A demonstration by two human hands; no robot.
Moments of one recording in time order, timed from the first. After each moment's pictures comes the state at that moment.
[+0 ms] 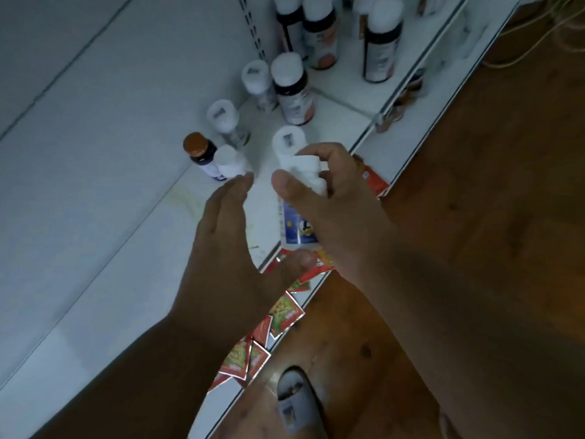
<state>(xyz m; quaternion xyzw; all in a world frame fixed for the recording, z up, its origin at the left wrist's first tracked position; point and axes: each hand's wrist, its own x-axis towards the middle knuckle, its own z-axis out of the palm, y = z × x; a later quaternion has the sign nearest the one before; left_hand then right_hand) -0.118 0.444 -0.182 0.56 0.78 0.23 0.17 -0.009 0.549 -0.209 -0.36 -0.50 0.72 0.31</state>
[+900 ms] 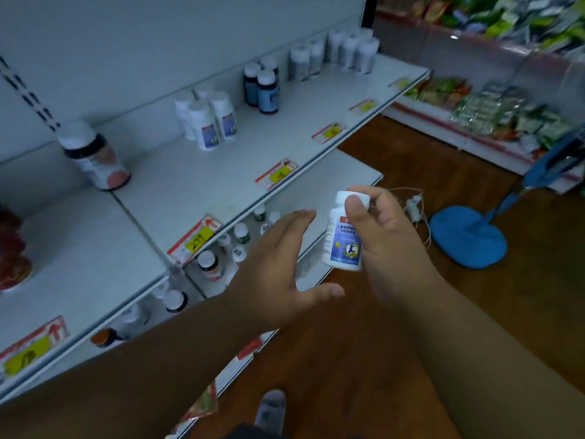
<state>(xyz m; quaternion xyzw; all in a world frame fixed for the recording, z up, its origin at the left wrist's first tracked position) 0.132 0.774 0.157 0.63 0.69 0.29 0.20 0.274 0.863 0.196 -0.43 -0.55 0.63 0.34</state>
